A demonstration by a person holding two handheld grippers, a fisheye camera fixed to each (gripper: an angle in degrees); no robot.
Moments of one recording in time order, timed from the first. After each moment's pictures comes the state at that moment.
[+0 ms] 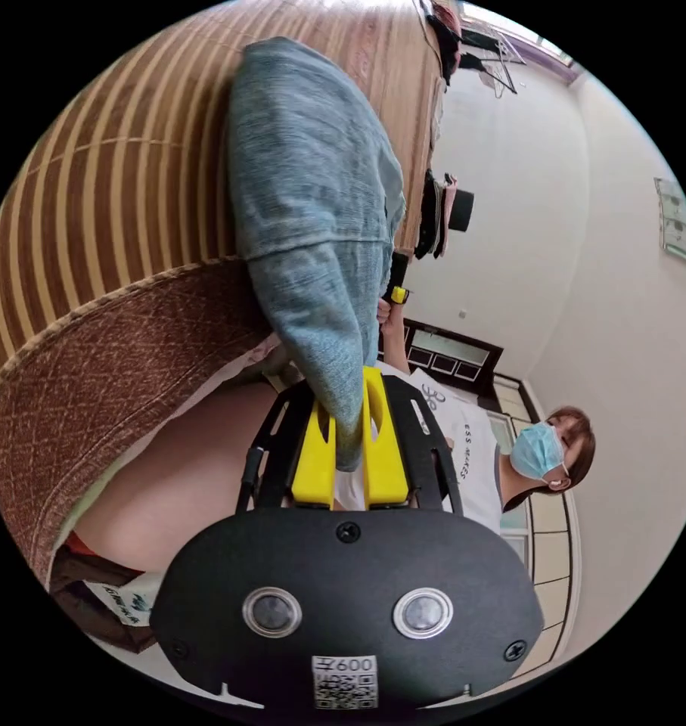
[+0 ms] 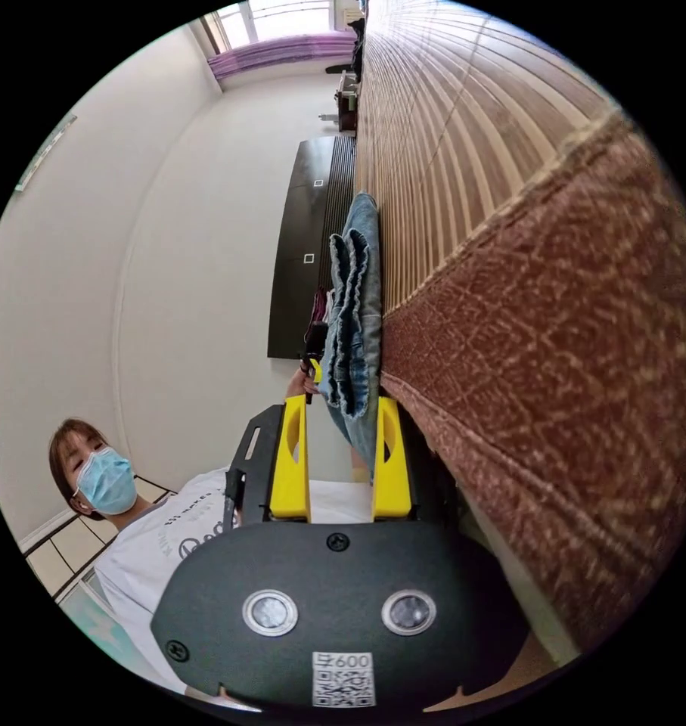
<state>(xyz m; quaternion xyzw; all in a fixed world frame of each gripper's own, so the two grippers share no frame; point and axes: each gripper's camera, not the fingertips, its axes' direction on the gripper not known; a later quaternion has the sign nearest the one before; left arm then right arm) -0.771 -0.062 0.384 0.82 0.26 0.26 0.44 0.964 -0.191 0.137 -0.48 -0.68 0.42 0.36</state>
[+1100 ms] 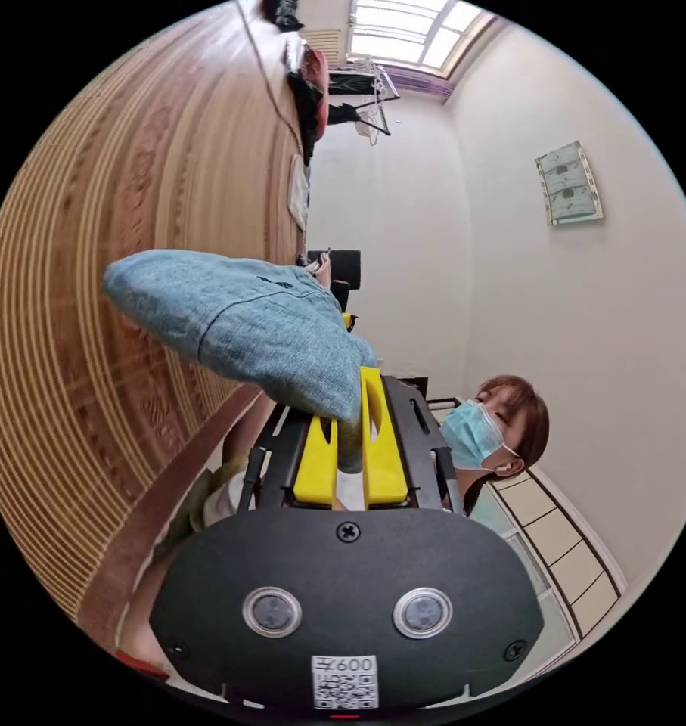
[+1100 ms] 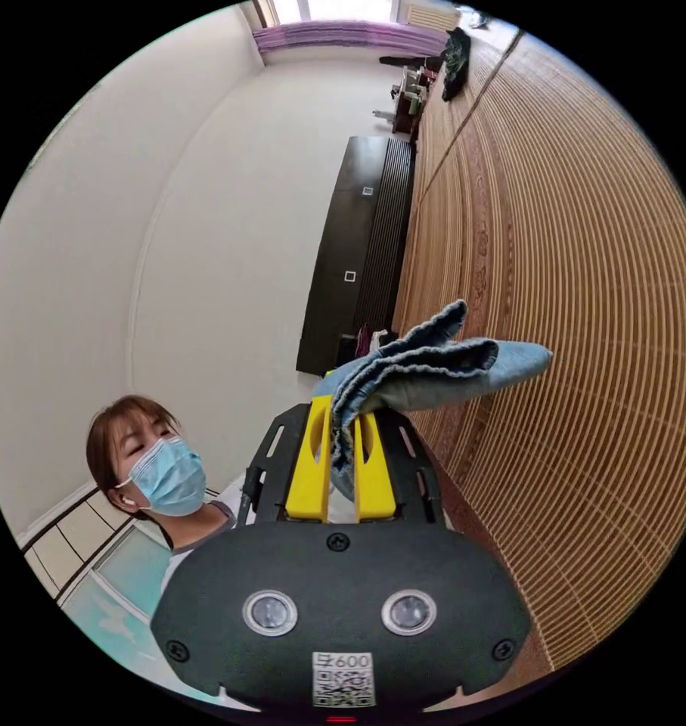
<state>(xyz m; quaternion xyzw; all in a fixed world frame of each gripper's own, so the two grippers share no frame) -0.801 0.111 0.189 0.86 0.23 0.40 0.23 0.671 -0.735 0.095 -0.42 -0.73 0.38 0.38</state>
